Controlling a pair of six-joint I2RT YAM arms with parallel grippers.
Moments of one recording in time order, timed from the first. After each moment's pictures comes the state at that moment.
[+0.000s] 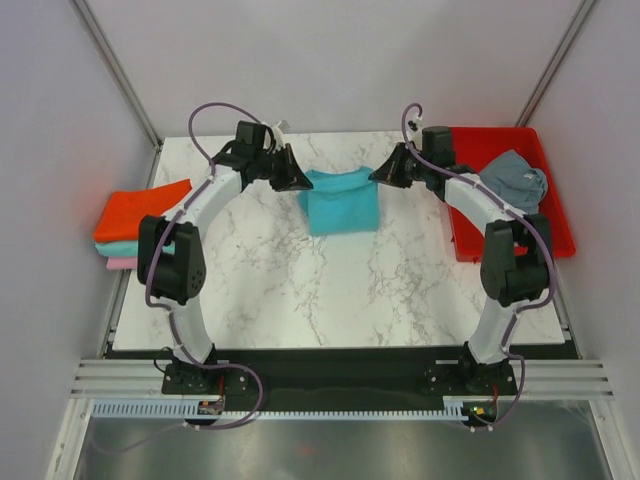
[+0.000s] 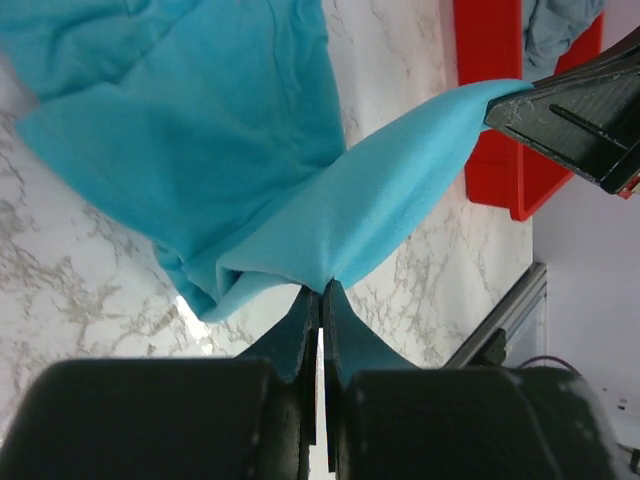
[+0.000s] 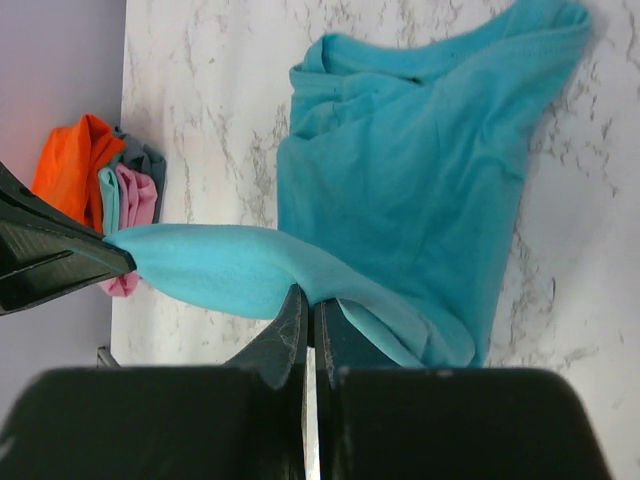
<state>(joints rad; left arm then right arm) -0.28 1.88 1.57 -0.44 0.58 -0.48 0.19 1.83 1.38 -0.14 -0.51 0.58</state>
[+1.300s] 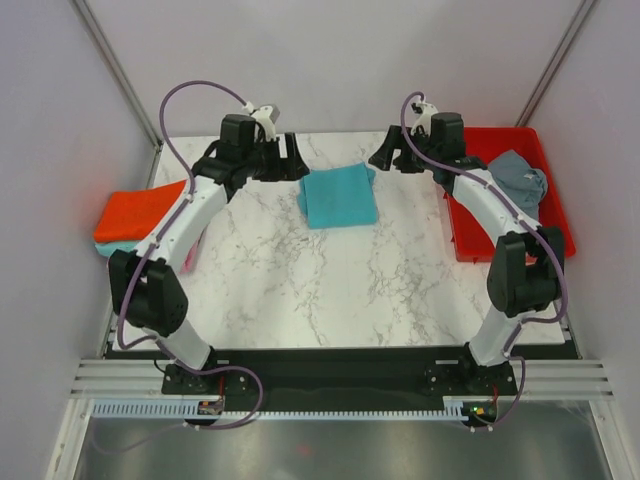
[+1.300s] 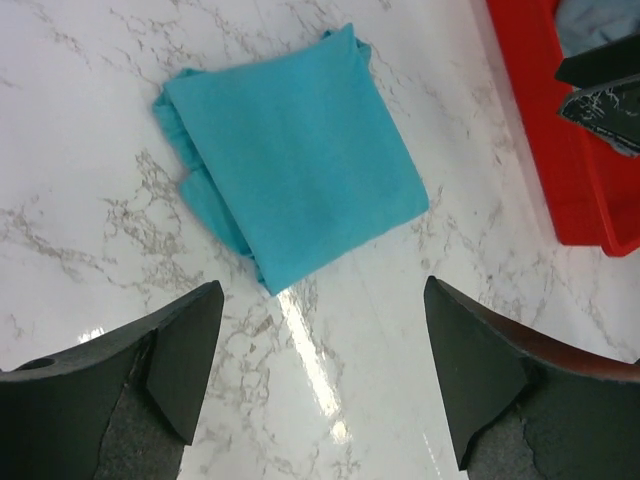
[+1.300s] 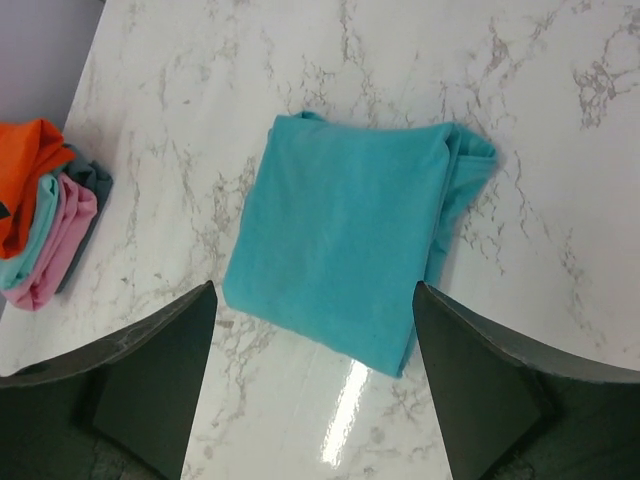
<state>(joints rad) -0.32 1.70 1.58 -0.43 0.27 -0.28 0.19 1.81 1.51 -0.17 -0.42 0.36</state>
